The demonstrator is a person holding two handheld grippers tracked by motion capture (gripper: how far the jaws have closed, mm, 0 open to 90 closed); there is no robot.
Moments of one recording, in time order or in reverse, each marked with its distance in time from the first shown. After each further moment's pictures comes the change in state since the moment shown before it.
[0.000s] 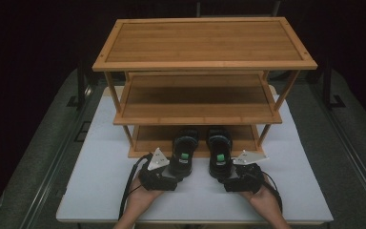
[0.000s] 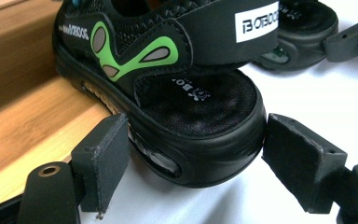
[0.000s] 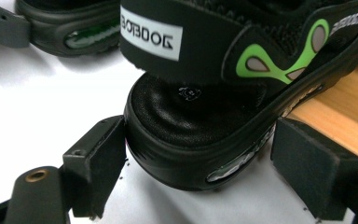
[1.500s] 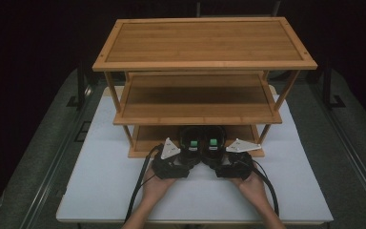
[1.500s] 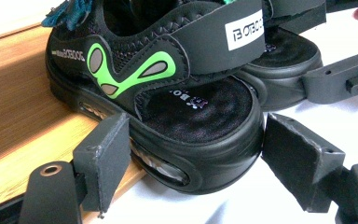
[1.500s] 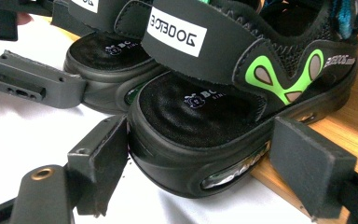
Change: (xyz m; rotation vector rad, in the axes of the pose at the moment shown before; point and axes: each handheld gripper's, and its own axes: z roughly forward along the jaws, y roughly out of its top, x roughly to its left) left arm 0.003 0.020 0.038 -0.053 0.049 -0.037; right arm -0.009 0.024 0.029 -0.090 -0.006 0.030
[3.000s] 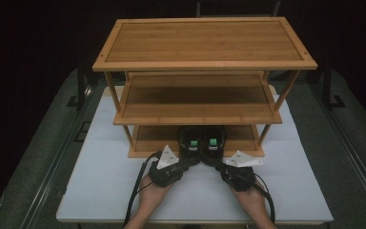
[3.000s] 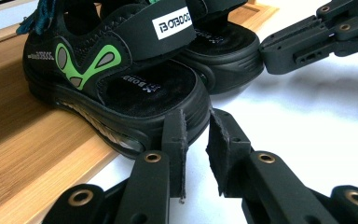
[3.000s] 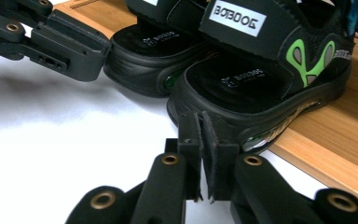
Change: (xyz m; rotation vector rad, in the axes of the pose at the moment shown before) left arm -0.015 -0.006 -0.023 -0.010 -0.060 0.065; right arm 0.032 -0.015 -0.022 -0.044 -0.058 -0.037
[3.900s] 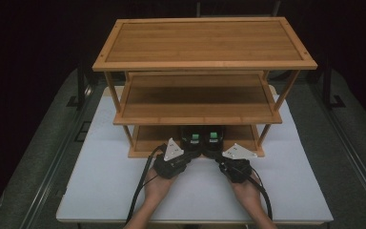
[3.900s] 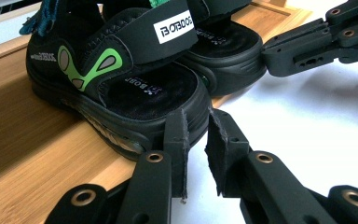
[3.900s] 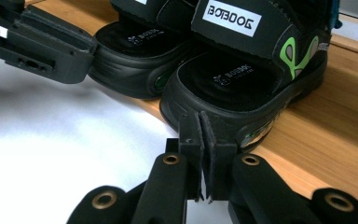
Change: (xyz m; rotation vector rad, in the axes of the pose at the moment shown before) left arm 0.009 0.013 0.021 0.012 0.063 -0.007; right arm -0.009 0.009 0.020 0.009 -0.105 0.012
